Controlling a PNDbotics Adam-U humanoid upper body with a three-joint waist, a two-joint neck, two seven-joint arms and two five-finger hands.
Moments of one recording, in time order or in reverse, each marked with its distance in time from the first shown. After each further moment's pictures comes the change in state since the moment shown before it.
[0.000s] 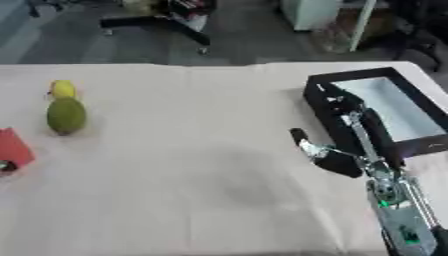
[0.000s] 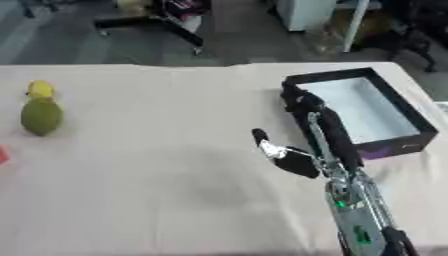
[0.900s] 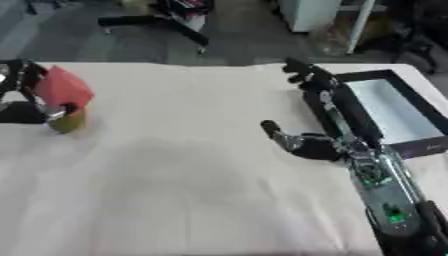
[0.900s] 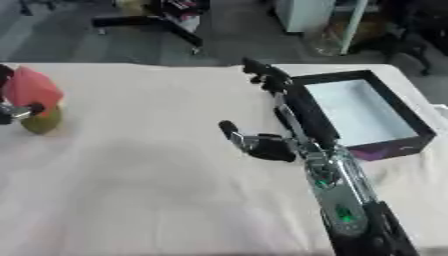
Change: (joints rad) left arm 0.009 -0.273 -0.100 -0.509 0.764 0.037 0.173; right arm -0.207 -0.021 0.141 -0.035 0.071 -0.108 0.030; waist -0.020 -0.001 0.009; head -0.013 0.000
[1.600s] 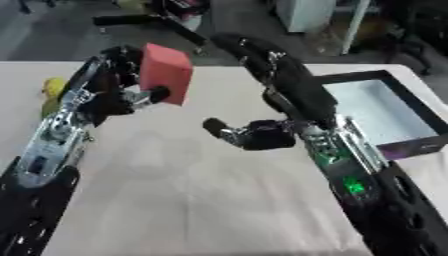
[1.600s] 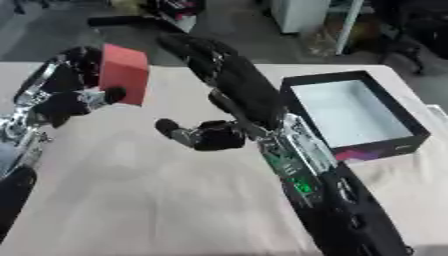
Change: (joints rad) left arm -0.053 -0.153 -0.173 -0.135 0.394 0.064 -0.052; right arm -0.132 0.002 0.146 0.051 0.085 -0.080 -0.101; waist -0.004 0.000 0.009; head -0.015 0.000
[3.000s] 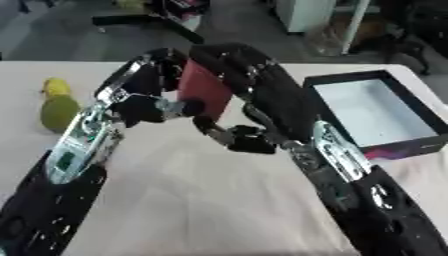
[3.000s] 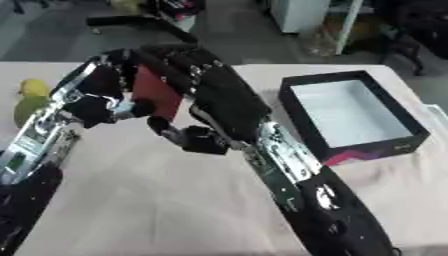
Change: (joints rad) left arm -0.044 -0.045 -0.073 -0.032 0.061 0.028 -0.136; right arm -0.001 0.027 0.045 0.014 0.211 0.047 -0.107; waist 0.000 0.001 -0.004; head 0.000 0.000
